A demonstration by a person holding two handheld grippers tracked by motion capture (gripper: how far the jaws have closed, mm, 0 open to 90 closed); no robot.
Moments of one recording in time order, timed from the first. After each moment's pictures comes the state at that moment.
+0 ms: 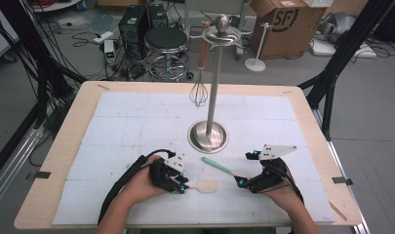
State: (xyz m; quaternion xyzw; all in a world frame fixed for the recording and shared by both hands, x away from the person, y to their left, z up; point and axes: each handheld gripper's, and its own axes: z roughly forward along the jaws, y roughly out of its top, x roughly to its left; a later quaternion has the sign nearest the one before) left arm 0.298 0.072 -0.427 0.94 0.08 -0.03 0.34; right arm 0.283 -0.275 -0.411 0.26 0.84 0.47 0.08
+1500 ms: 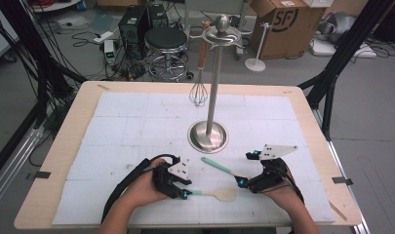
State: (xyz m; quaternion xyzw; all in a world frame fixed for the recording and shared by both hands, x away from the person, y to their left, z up) left arm 0.286 0.061 -0.427 0.94 0.04 0.00 0.34; right arm 0.283 -0.276 -0.412 0.26 0.84 0.47 0.08
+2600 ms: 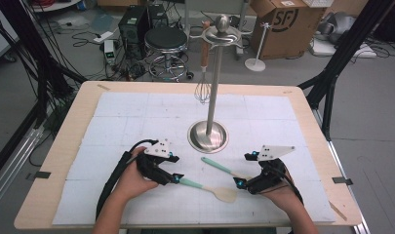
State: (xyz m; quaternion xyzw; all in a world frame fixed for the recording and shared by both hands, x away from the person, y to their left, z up) left arm 0.308 0.101 -0.413 0.88 0.15 0.04 0.44; right arm 0.282 -0.272 -0.413 0.26 0.85 0.46 0.08
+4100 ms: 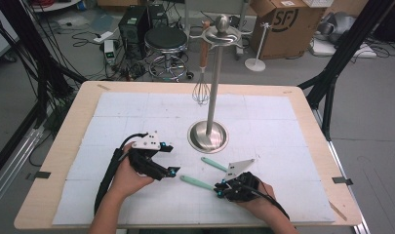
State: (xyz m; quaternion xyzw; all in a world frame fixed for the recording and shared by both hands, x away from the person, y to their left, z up) left arm 0.311 0.117 -0.399 0.85 0.18 0.05 0.49; right arm 0.257 -0.208 -0.436 0.20 0.92 0.34 0.04
